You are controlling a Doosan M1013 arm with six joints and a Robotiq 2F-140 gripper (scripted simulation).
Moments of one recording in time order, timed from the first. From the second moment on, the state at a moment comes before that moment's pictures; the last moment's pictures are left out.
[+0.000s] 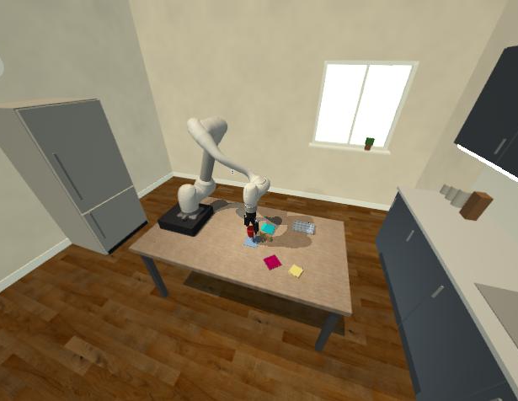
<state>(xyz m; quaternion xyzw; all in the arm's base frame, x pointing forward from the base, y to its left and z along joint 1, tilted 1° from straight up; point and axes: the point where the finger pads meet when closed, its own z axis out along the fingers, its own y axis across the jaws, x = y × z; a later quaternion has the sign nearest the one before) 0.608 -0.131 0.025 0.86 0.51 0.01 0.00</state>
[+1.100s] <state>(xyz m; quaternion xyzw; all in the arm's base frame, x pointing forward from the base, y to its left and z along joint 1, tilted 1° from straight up) 0.612 -0.122 0.033 0.86 0.51 0.01 0.00</state>
